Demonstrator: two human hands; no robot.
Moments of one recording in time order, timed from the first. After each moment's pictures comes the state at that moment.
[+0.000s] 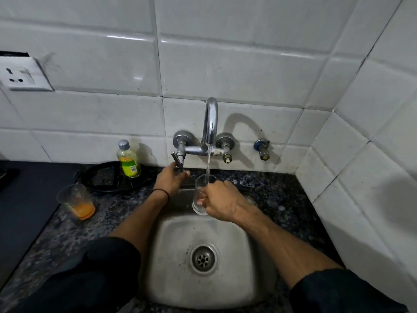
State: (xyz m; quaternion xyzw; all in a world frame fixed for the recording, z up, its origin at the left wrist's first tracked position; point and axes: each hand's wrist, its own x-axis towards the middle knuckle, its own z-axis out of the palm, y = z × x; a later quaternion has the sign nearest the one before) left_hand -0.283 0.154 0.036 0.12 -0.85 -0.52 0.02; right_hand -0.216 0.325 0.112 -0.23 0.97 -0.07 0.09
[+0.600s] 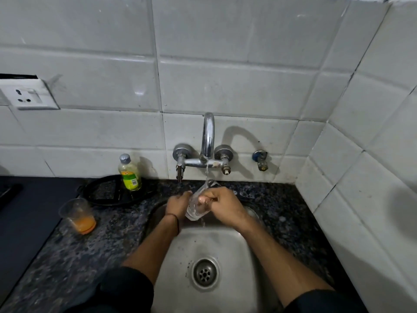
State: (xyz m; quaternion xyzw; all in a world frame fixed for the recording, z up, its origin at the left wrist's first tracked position) left_hand -0.247 0.192 0.041 0.24 -0.68 -0.69 -0.07; right_hand -0.226 0.337 0.094 -0.14 0.90 -0.42 0.07
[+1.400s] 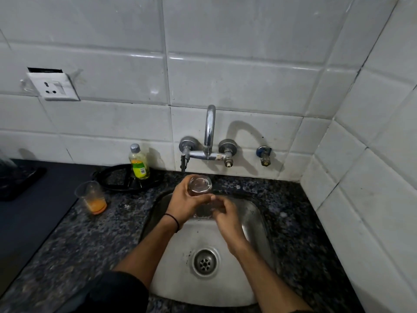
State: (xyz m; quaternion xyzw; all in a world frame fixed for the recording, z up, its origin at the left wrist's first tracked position) left_hand -0.197 0.211 0.053 0.02 -0.73 -0.68 0.08; right_hand -0.188 0.349 0.019 0.03 0.79 -0.61 0.04
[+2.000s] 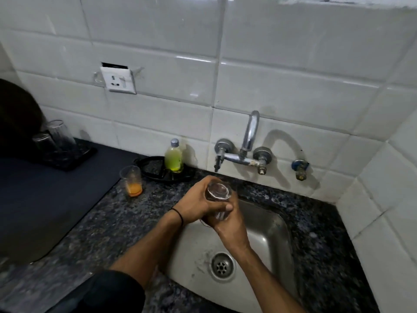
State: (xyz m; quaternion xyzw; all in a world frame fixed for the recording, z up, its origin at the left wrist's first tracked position) left_hand -0.156 0.166 0.080 -0.05 -0.80 -0.59 0.05; right_hand -0.159 0.307 0.036 -0.17 0.77 -0.62 0.02
